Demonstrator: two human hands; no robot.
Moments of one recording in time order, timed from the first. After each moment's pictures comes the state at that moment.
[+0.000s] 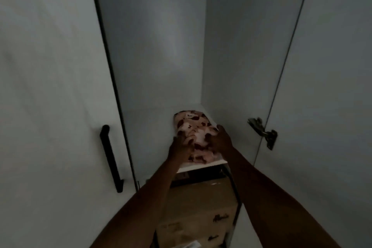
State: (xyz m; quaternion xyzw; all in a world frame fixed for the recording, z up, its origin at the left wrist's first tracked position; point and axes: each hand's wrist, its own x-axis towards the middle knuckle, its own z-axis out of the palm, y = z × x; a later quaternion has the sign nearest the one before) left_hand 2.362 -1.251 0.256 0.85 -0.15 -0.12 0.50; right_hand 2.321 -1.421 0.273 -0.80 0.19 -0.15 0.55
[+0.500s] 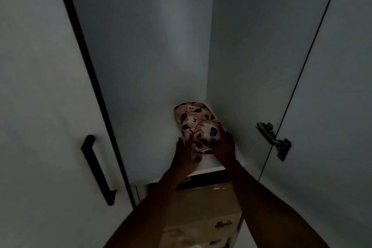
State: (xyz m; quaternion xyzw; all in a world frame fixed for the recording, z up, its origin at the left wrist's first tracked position) left_hand 2.382 -1.270 0.223 0.91 -0.21 -0.09 0.35; right_hand 2.380 -1.455 0.196 -0.87 0.15 -0.23 0.40
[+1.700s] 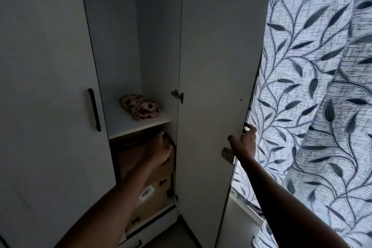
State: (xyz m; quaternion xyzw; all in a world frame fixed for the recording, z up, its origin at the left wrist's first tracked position) left_hand 2.019 -1.148 0.304 0.84 -0.34 -0.10 0.41; right_hand 1.820 -1.364 0.320 -0.70 0.45 -0.43 0.35
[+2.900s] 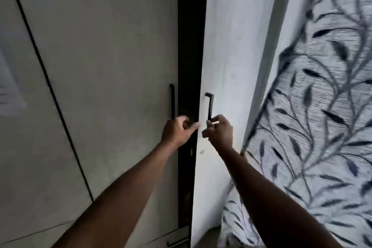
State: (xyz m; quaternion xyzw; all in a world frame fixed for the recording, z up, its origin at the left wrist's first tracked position) left_hand 2.131 -1.008 0.340 0.86 -0.28 0.11 0.42; right_hand 2.052 -1.148 0.329 -0.78 0.25 -0.34 0.46
